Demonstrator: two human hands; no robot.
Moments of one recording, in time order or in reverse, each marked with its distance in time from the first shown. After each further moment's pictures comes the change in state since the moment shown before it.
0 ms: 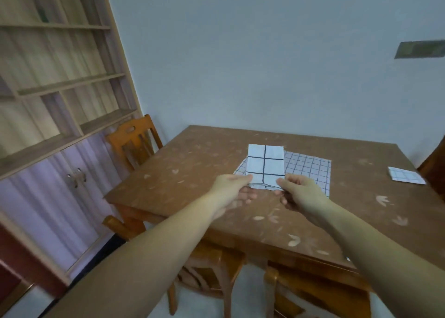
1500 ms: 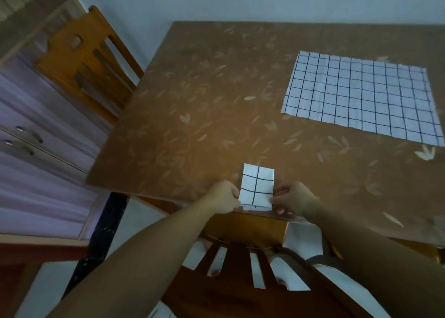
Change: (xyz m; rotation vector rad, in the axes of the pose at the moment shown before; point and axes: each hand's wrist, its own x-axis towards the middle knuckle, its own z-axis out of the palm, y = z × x) left_hand 0.276 -0.171 -0.276 0.956 -0.365 -0.341; right_hand 0.257 0.186 0.223 -0.471 -0.048 0.657
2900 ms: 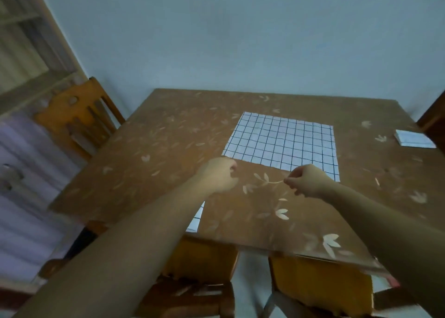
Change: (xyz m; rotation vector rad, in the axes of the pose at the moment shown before) left_hand -0.077 0.242 0.023 0.430 0.432 0.306; right_hand -0.086 0.062 -0.246 -0.317 0.361 -0.303
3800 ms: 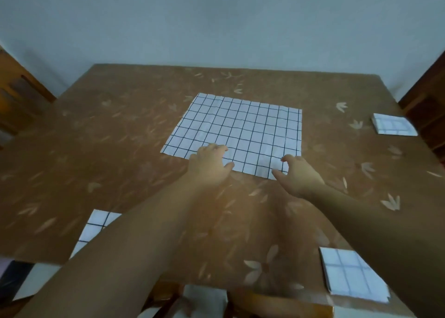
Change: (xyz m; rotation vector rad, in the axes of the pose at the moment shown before) left_hand 0.184 0.107 0.115 0.023 0.114 -0.035; right_hand 0.133 0.151 -0.042 -0.194 0.112 0.029
